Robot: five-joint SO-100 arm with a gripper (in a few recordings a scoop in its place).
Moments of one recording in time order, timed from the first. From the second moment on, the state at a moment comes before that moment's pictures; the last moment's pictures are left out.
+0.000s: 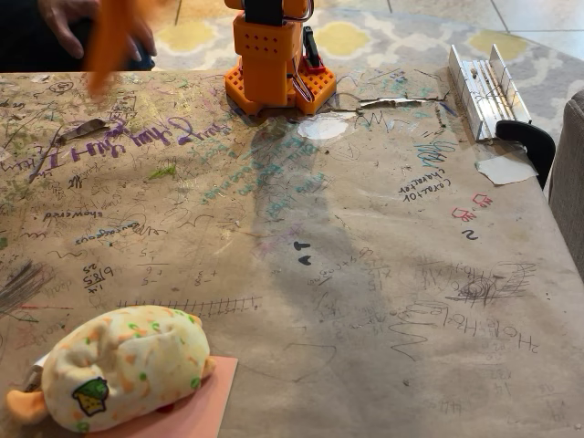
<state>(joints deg) 17.2 121.1 124.4 38.7 -39.7</state>
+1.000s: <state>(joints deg) 14.0 192.7 172.7 71.2 -13.6</state>
